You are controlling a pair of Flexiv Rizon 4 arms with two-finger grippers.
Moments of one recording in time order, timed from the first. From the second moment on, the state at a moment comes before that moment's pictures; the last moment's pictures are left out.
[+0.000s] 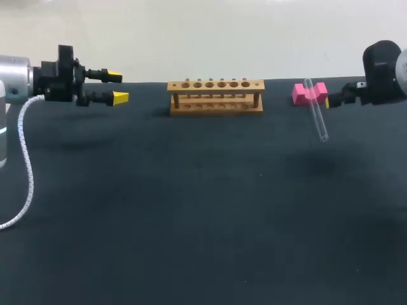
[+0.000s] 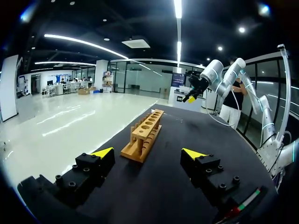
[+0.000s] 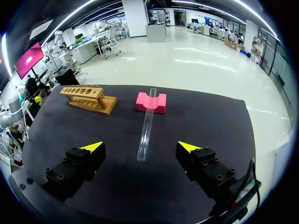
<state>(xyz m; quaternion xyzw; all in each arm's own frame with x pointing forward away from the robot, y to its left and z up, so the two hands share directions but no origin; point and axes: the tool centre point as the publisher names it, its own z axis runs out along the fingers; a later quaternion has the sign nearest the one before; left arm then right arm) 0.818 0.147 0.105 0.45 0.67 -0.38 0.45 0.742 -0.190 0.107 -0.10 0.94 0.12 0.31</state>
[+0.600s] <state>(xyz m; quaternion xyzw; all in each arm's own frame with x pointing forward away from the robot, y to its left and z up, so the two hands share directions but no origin) 0.818 0.147 0.105 0.45 0.67 -0.38 0.45 0.758 -0.189 0.103 -0.13 0.94 0.02 0.30</state>
